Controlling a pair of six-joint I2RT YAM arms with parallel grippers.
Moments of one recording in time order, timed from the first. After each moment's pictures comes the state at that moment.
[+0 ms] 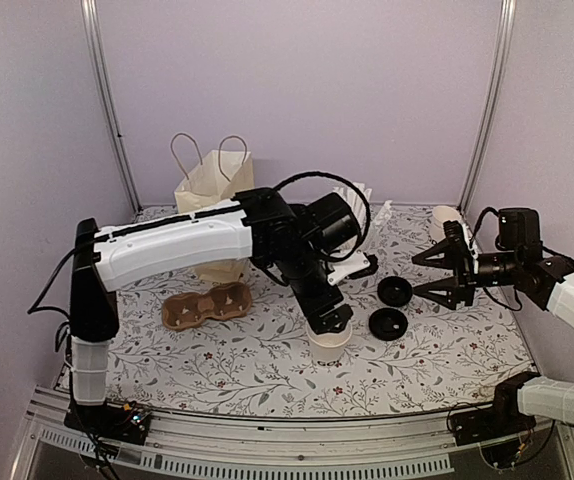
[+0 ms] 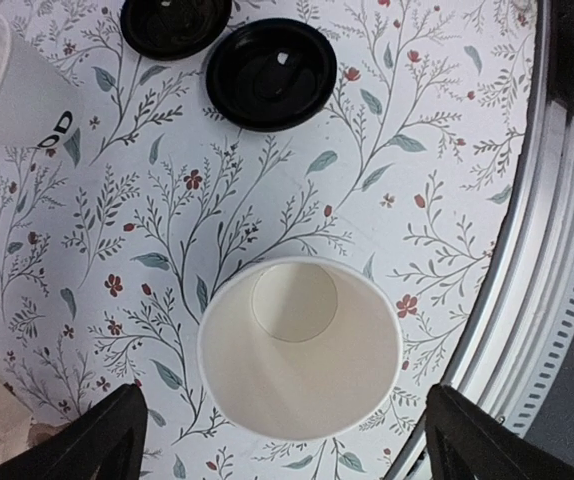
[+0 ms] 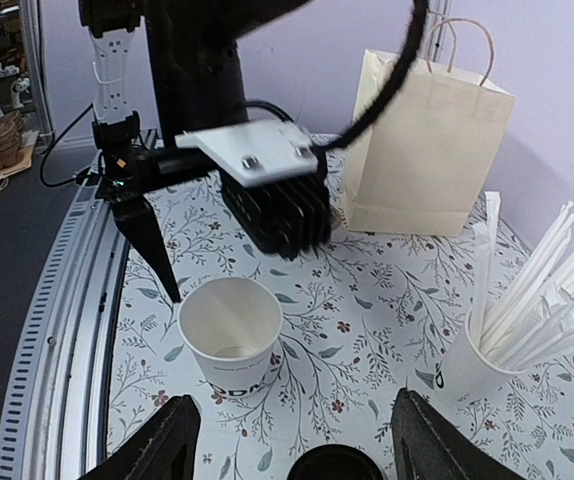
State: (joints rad) left arm -1.15 2.11 2.05 -1.12 0.03 0.07; right arm 0.23 0.92 0.71 -0.33 -1.06 -0.59
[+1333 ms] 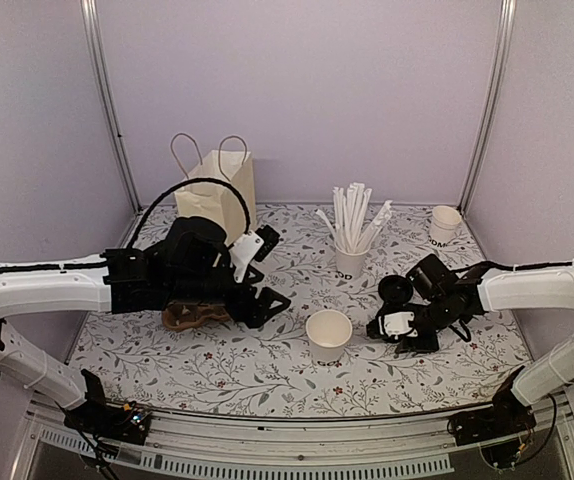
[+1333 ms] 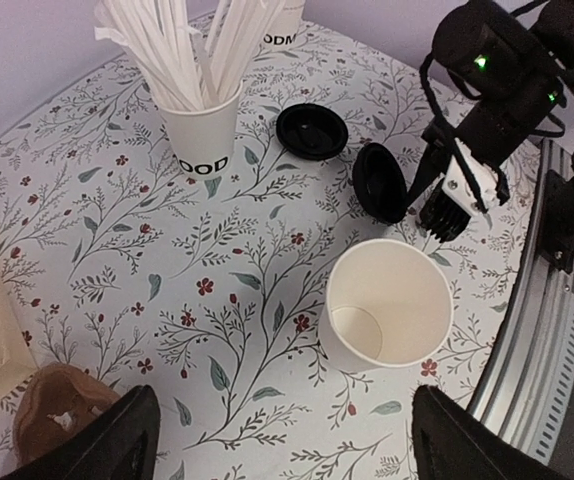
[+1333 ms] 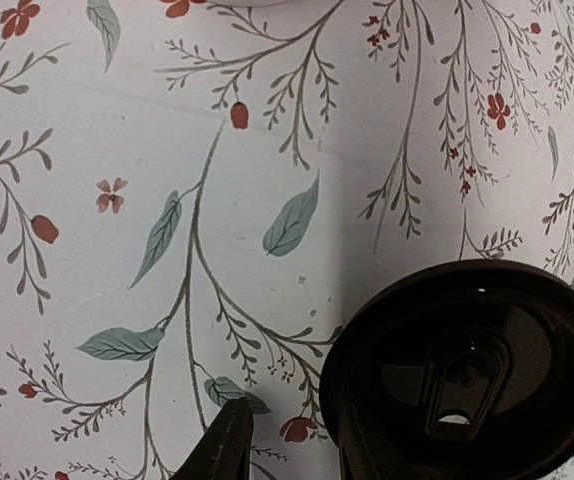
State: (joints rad) left arm -1.03 1.33 0.97 -0.21 -0.04 -0.15; right arm 0.63 1.41 0.68 -0.49 -0.17 -0.95
